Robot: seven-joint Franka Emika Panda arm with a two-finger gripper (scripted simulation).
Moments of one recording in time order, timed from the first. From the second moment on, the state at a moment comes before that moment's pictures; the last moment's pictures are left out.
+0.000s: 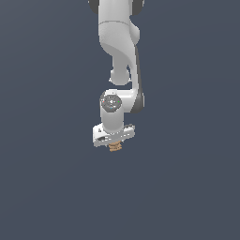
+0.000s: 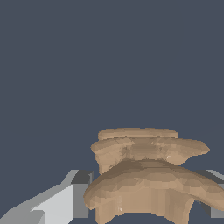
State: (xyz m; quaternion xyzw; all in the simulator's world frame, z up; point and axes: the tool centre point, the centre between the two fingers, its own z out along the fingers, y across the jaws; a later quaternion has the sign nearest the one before) arm 0.003 -0.029 0.039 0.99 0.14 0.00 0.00
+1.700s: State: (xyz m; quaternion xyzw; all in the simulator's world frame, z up) arm -0.094 -0.045 0.159 0.99 0.14 0.00 0.00
